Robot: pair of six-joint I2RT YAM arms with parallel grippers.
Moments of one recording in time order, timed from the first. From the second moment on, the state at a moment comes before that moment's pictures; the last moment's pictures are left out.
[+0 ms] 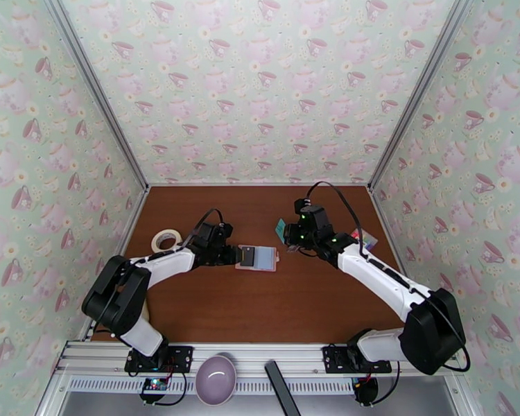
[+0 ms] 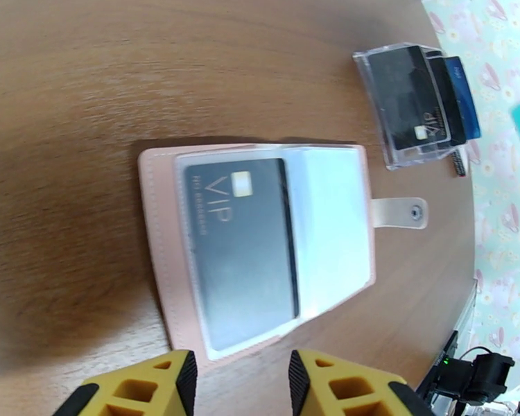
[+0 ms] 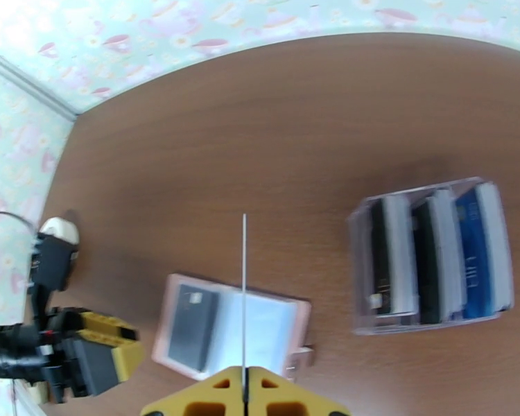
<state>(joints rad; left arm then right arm) -0.45 1.63 0.85 -0.14 0.42 -0.50 0.49 1.37 1.03 -0.35 -0.03 0.48</state>
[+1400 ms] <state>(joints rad) -0.55 1.82 0.91 0.02 0.53 -0.59 0.23 1.53 1.03 -0.33 0.04 0.33</state>
